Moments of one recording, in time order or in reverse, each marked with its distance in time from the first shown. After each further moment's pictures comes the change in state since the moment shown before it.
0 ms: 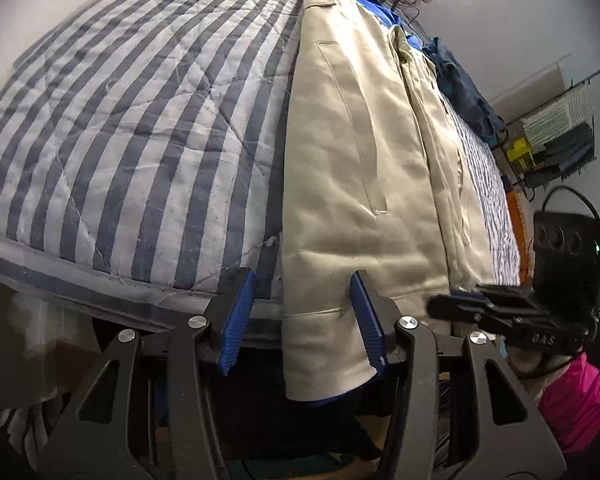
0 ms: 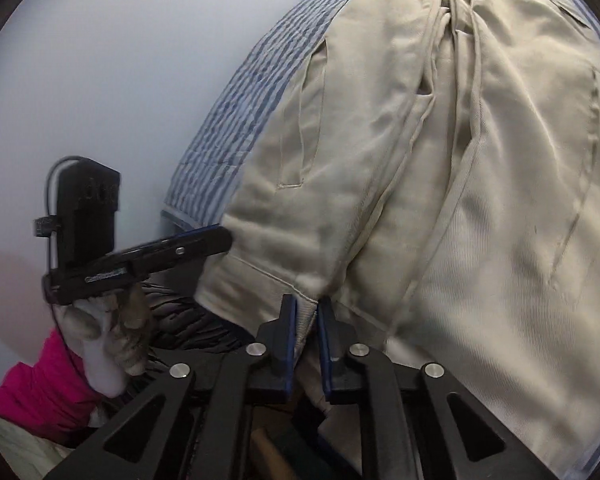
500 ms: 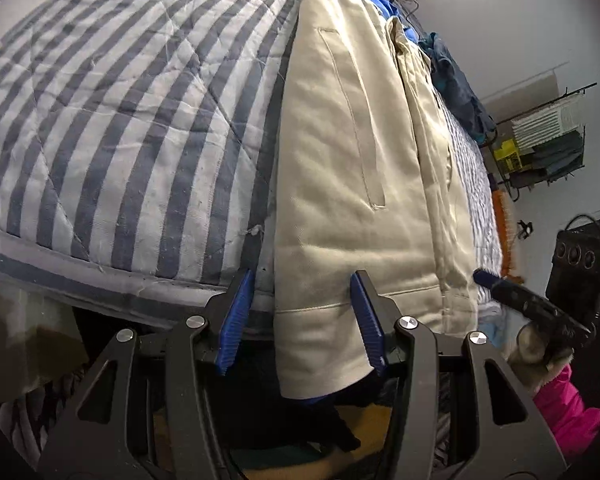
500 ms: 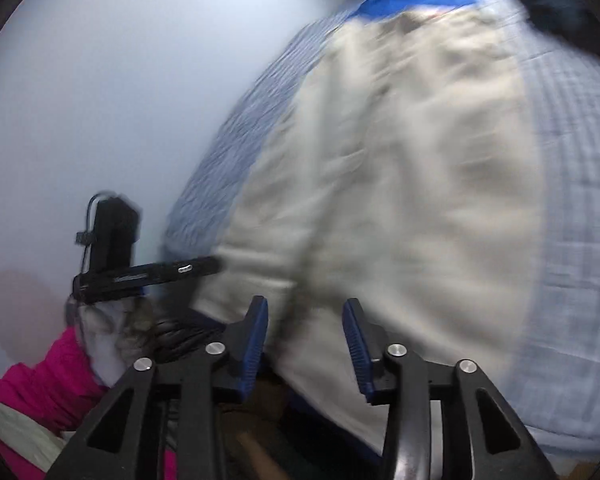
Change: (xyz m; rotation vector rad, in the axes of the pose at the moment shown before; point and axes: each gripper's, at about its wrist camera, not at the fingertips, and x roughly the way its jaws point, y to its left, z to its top) left arm 0.006 0.002 -0.002 -0.041 0.075 -0.078; right arm -0.092 -0.023 -0.027 0.029 -0.184 -0.132
